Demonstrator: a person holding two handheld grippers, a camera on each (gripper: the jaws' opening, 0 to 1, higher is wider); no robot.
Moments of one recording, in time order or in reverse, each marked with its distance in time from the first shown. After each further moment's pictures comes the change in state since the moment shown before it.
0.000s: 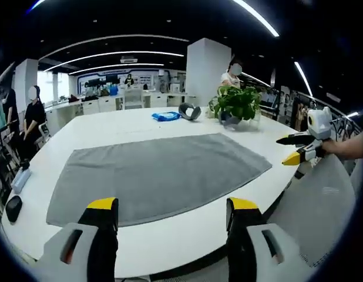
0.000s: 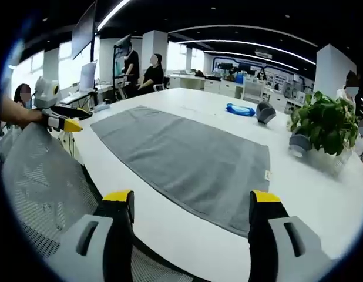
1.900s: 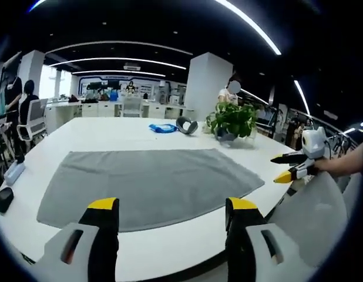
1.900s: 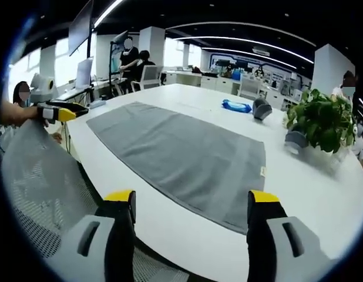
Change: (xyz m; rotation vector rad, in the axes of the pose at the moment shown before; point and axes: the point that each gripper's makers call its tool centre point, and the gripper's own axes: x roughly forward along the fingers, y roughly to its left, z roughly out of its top) left arm -0.005 -0.007 0.016 -0.076 -0.092 -0.041; right arm -0.001 -0.007 -0.006 0.000 0.028 -0.027
